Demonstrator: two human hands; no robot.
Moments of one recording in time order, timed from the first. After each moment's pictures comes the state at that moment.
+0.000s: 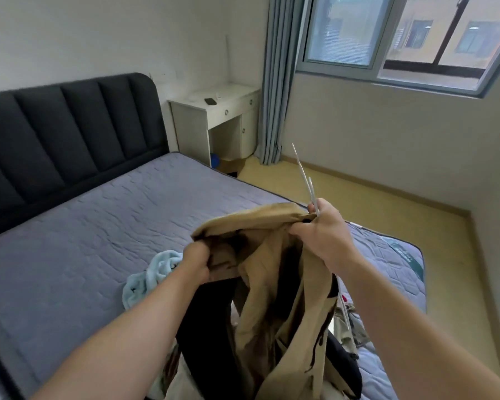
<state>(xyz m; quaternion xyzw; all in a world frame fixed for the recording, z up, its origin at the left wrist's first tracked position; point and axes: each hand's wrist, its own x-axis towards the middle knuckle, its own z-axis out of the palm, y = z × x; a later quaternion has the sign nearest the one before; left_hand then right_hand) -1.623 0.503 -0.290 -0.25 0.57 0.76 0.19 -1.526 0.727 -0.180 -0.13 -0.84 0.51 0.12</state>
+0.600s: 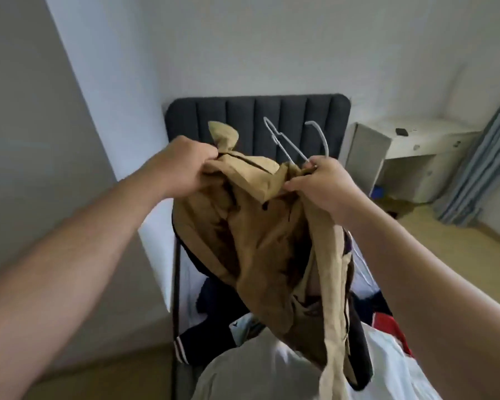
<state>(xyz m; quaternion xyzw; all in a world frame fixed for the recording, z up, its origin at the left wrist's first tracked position) -1.414 0.296 -0.055 -0.06 0.95 0.08 -0.29 -1.535 0.538 -0.071 0.23 -0.83 0.50 -0.03</state>
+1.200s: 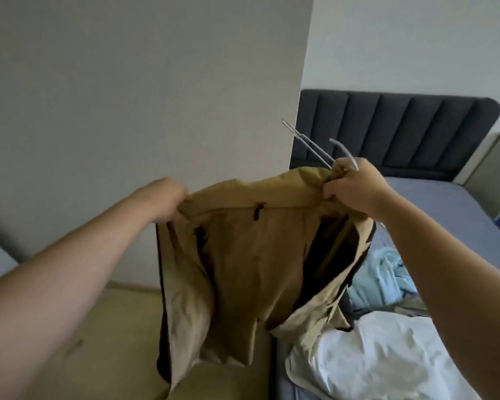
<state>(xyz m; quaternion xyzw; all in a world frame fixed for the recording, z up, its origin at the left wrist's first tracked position) -1.023 0.096 -0.082 -0.36 0.93 -0.04 0.07 -1.293 0.350 -0.038 0.40 -0.84 0.37 -0.09</state>
